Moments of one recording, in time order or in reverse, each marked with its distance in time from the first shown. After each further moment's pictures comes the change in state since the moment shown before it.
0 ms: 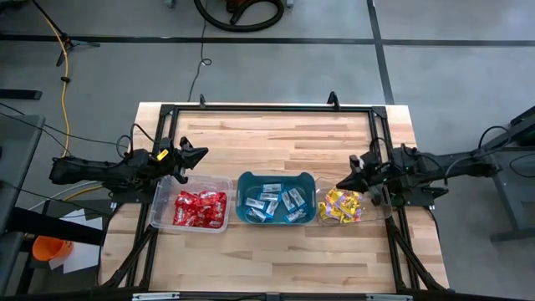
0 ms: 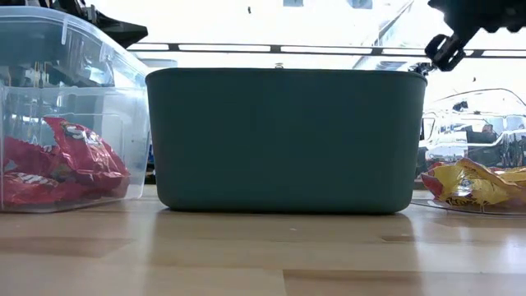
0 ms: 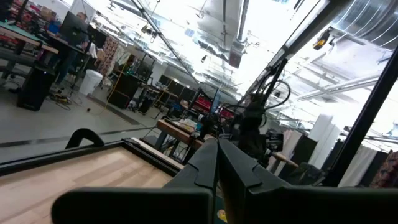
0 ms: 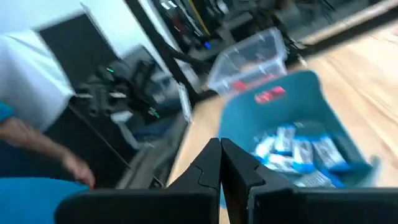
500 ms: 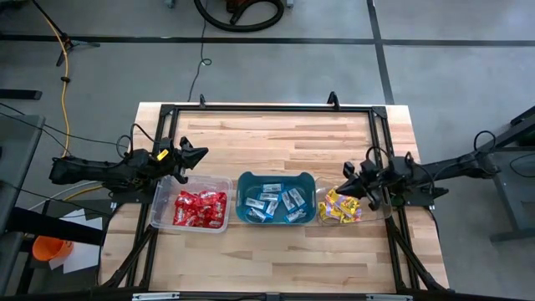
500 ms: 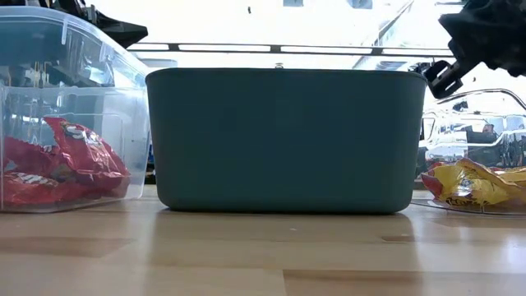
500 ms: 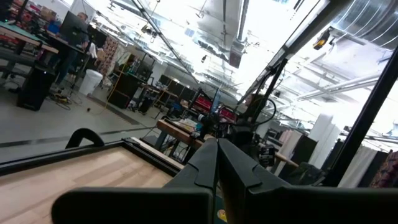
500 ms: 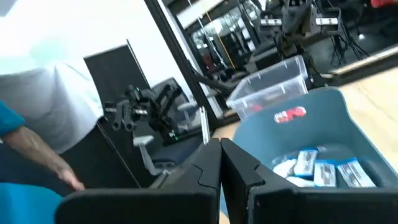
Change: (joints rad) left arm 0.000 0.000 0.000 0.000 0.000 0.000; right arm -0.004 -0.048 -0.353 0.551 -0.047 -0.003
